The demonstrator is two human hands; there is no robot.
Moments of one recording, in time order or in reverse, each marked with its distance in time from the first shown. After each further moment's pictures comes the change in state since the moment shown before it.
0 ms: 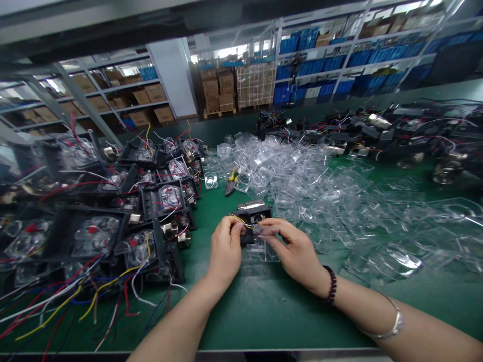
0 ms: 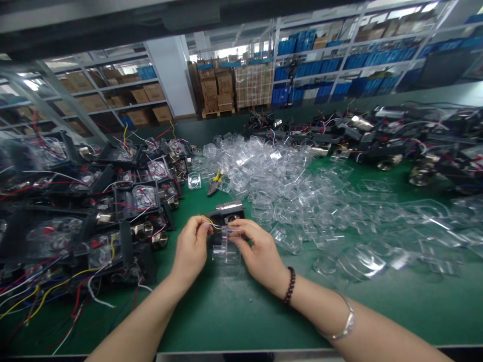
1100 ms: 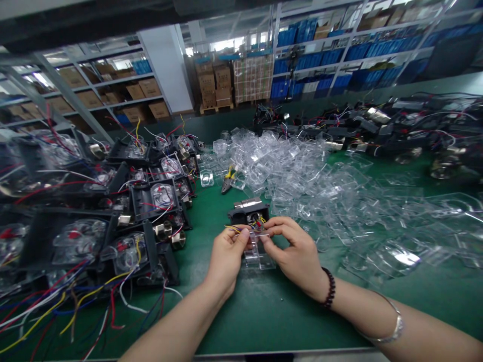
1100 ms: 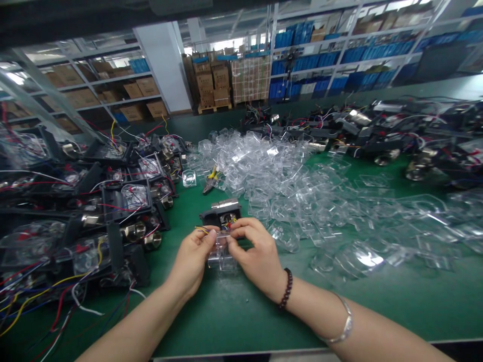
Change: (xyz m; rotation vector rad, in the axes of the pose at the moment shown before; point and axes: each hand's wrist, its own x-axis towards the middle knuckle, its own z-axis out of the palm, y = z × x) left_hand -0.012 0.004 0.019 -0.801 -0.069 -0.581; right_hand -0.002 -0.006 0.001 -0.128 0.155 -0.029
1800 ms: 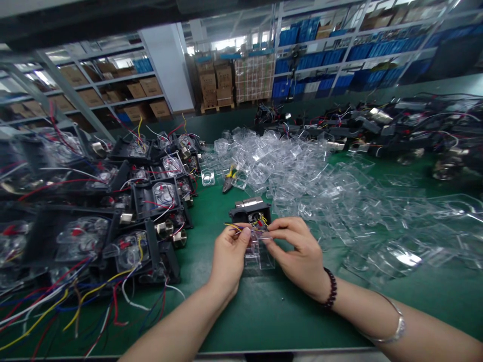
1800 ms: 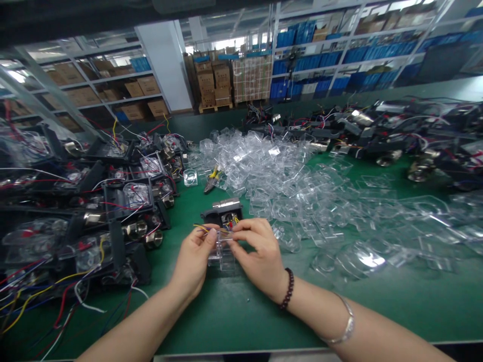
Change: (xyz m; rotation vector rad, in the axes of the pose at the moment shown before) left_hand -0.002 -0.004 0.000 0.064 0.018 0.108; right_hand -0.001 0.000 -0.004 -0.075 0.032 -0.129
